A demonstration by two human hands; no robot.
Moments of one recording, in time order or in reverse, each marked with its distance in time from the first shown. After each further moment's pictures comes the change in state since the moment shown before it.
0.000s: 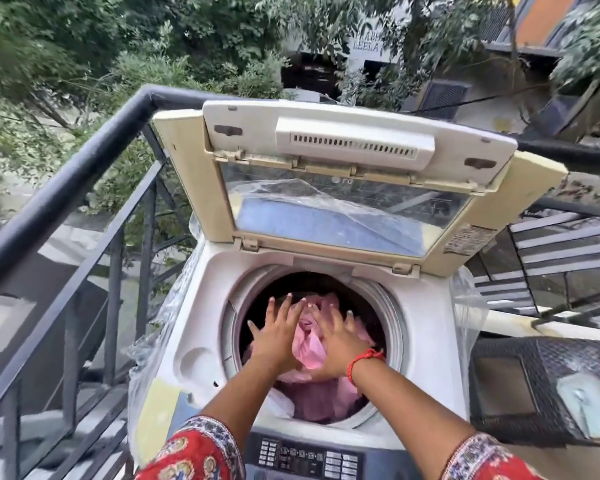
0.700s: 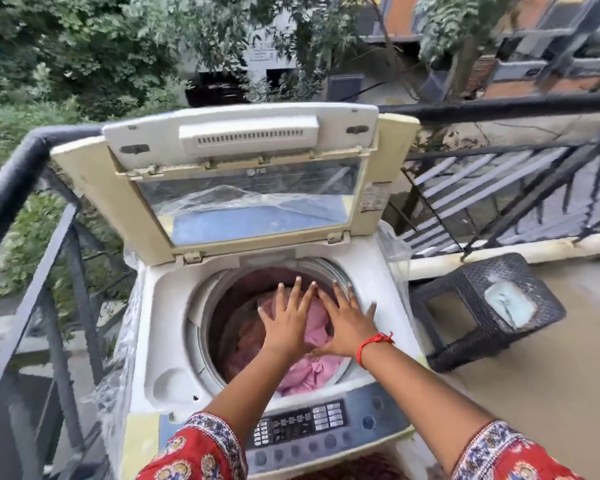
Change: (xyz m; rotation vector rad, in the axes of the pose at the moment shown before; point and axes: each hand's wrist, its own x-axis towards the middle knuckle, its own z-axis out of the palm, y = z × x) left_hand -0.028 0.079 -0.013 0.098 0.035 0.306; right_hand -0.090 0.038 -0.011 0.096 0.144 0.257
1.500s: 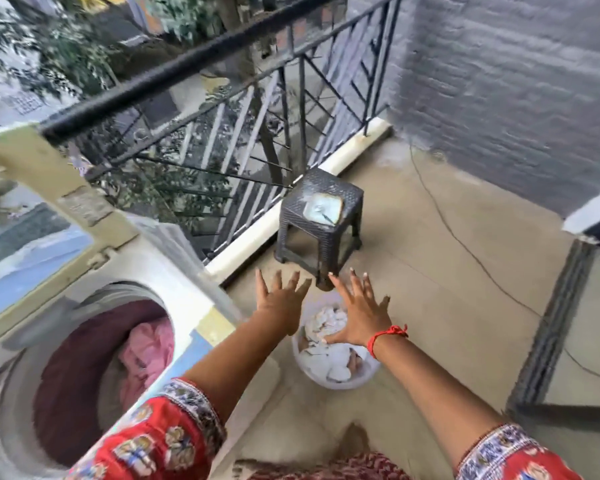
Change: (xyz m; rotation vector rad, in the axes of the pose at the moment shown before) left_hand -0.069 0.336 0.090 0.808 -0.246 0.602; right_hand -0.286 0.255 0.124 0.478 0.249 0.643
